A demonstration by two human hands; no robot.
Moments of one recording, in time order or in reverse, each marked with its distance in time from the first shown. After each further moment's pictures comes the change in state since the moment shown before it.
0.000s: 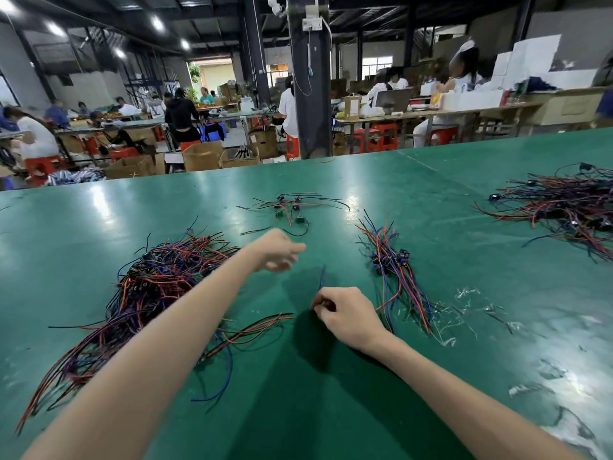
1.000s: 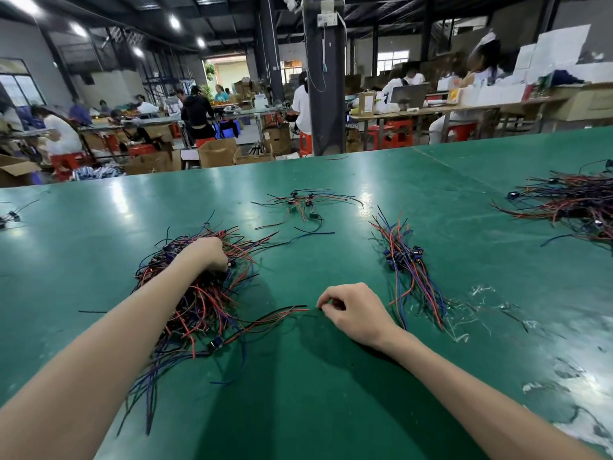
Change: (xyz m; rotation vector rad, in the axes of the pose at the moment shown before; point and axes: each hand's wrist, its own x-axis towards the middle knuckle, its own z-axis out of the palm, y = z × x) left_hand -0.021 -0.082 -0.088 0.796 0.199 -0.239; right_hand -0.007 -0.008 -0.003 0.003 -0.031 -0.115
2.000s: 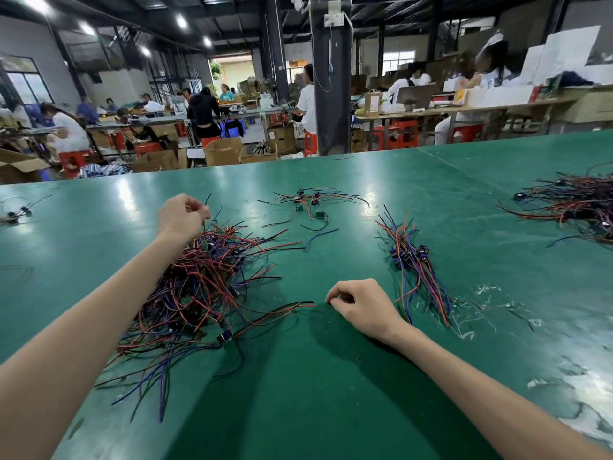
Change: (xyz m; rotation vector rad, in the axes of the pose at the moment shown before) left_hand -0.007 -0.038 -0.027 -0.793 0.698 -0.007; right_hand 0.003 0.007 0.003 0.080 0.015 0.035
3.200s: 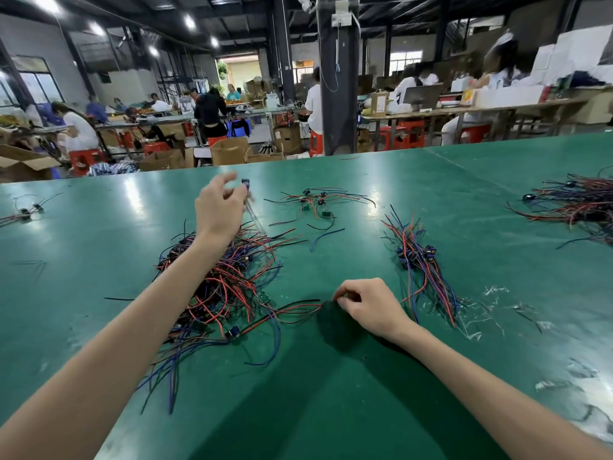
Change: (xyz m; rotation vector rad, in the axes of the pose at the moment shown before) left_hand -0.057 0.070 0.000 -0.405 -0.014 0.079; right_hand 0.003 0.004 0.001 -0.012 -0.010 -0.025
